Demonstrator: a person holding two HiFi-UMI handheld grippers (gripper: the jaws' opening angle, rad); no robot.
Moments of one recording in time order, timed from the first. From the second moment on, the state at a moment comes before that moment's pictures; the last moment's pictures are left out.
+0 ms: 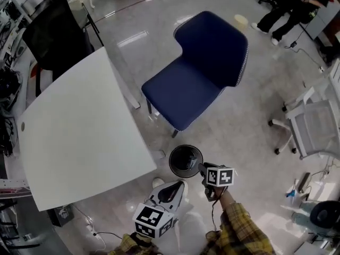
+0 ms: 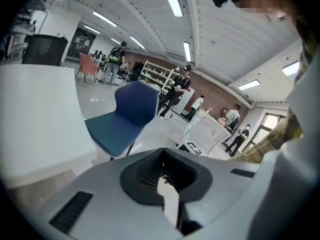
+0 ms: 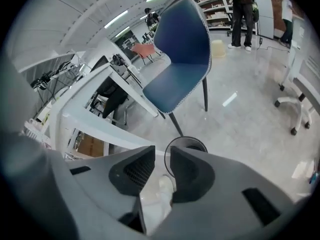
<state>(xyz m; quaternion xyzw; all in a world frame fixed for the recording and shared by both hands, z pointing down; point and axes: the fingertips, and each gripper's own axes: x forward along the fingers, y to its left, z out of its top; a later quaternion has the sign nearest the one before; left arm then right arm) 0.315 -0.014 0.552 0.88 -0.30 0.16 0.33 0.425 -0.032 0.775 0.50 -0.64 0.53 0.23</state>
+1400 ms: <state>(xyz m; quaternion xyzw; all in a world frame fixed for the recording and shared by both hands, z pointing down) 0.017 -0.060 0.323 0.88 -0.43 0.03 0.21 0.075 -0.094 0.316 0.33 -0.90 0.28 0.00</state>
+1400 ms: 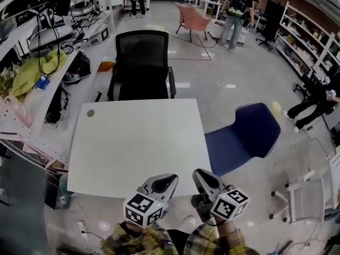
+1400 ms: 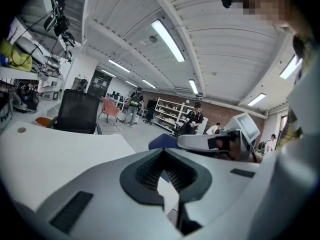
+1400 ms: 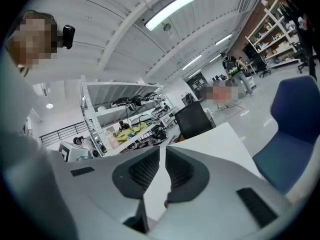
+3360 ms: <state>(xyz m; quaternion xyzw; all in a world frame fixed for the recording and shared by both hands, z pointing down) -0.156 -0.067 0.323 0.87 -0.45 0.01 0.19 -0.129 -0.091 0.314 0.26 -0.94 0.23 0.04</state>
